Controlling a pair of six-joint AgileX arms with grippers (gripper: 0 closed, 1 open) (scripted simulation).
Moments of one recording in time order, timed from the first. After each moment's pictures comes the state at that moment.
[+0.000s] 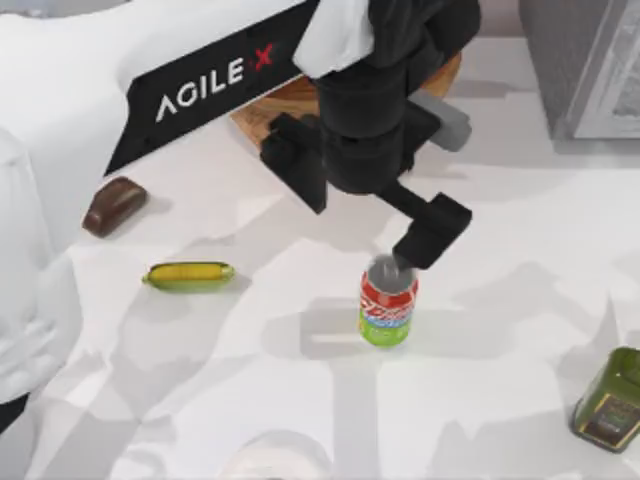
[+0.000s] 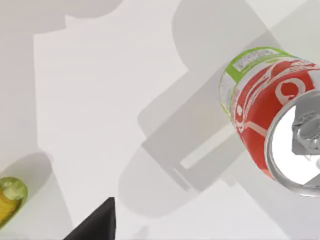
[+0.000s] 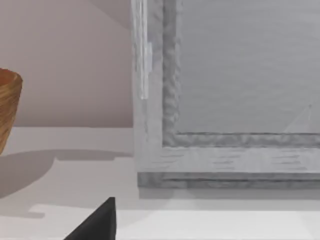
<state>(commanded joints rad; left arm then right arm) -0.77 2.18 2.03 -1.35 0.00 -0.01 0.00 0.00 0.00 0.00 0.00 0.00</state>
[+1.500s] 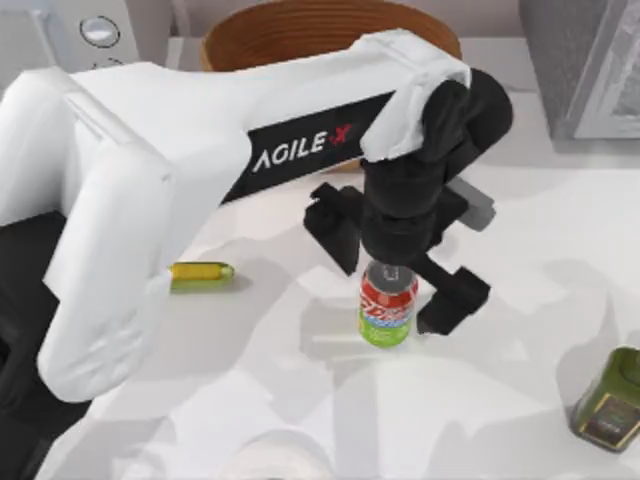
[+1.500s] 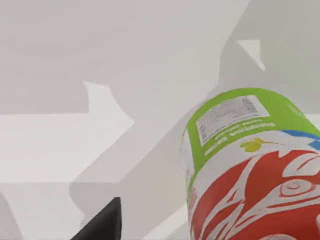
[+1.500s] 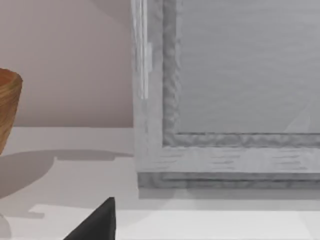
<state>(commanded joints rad) -0.83 2.33 1.96 -1.20 0.01 -0.01 0.00 0.00 0.00 0.00 0.00 0.00</state>
